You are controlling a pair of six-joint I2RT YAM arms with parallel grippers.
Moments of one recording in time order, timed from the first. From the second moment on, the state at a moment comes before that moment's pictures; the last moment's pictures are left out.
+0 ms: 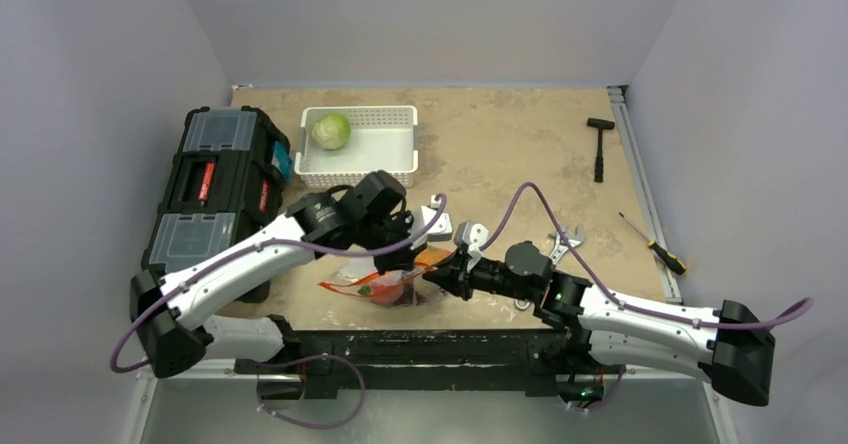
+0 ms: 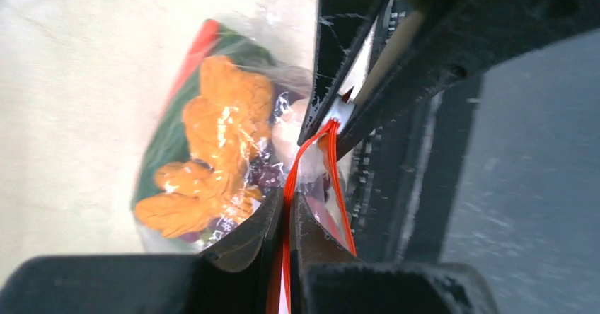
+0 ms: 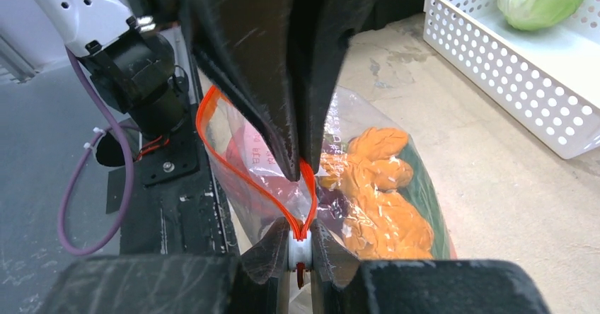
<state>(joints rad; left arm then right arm) -0.87 1.29 1.22 -0.92 0.46 0.31 1.08 0.89 0.41 0.33 -0.15 0.11</state>
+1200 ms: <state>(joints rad) -1.08 0.90 0.89 -0.56 0.07 0.40 1.08 0.85 0.46 0.28 -0.12 0.17</state>
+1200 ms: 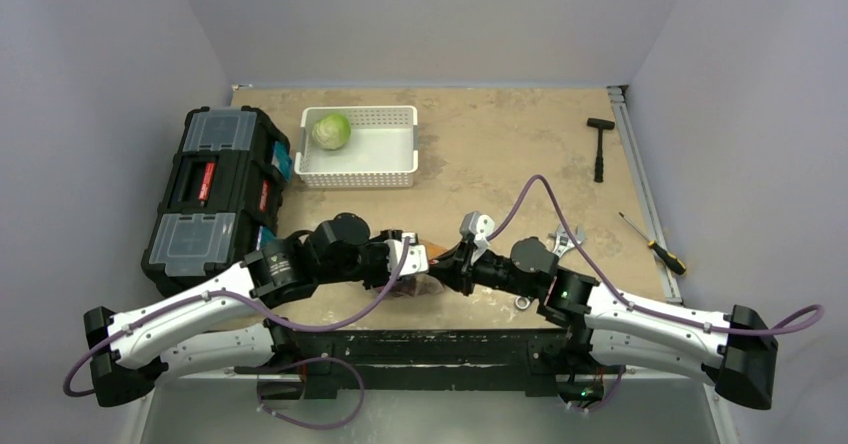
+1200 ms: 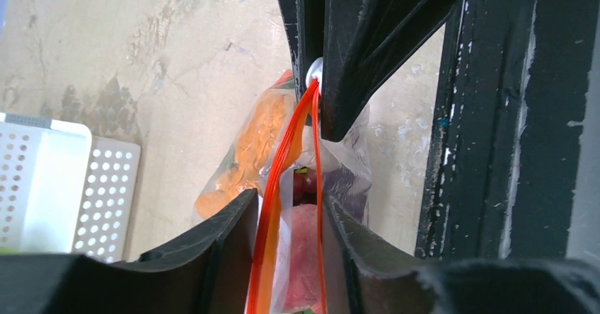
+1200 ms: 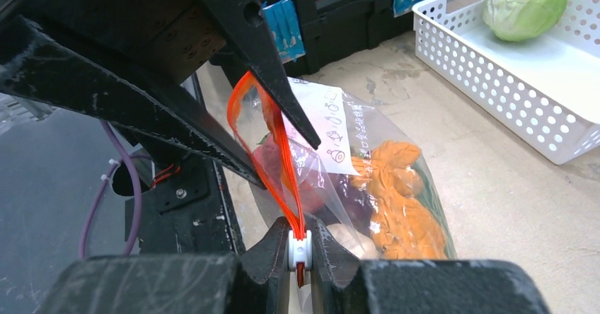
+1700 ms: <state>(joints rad) -1.08 0.90 0.86 -0.53 0.03 0.38 1.08 0.80 0.66 -0.10 -0.01 0.18</state>
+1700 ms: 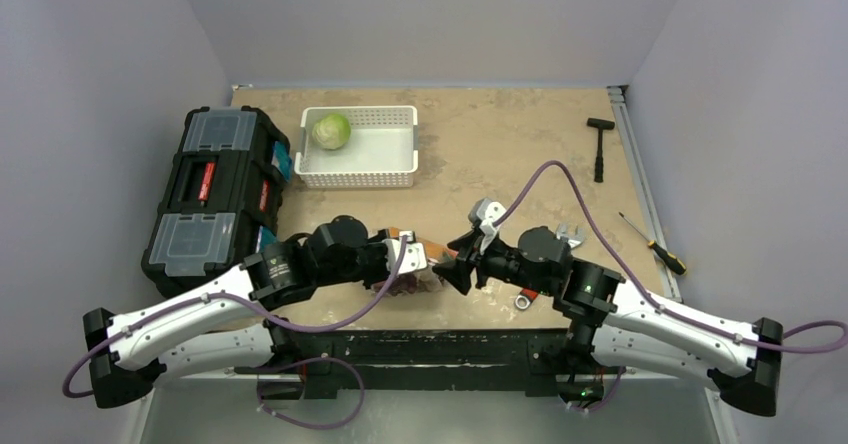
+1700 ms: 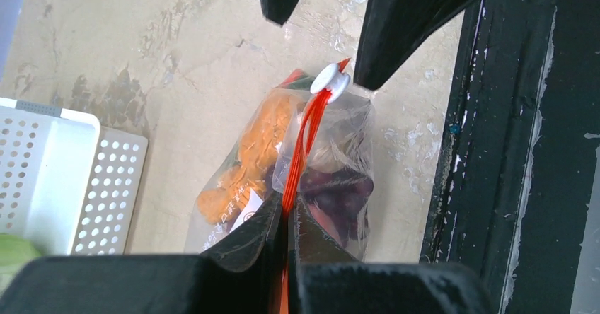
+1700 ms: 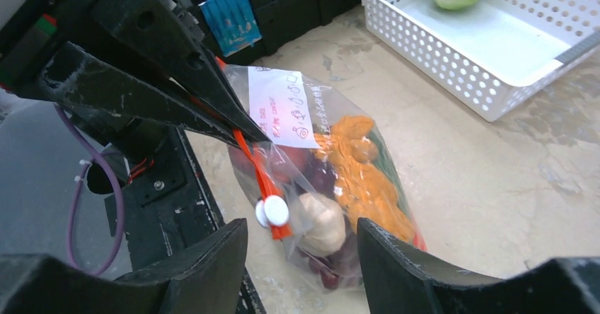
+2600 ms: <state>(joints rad) -1.07 0.83 0.85 -0.56 -0.01 0.30 1.12 0.75 0.68 -0.12 -0.10 -0.21</state>
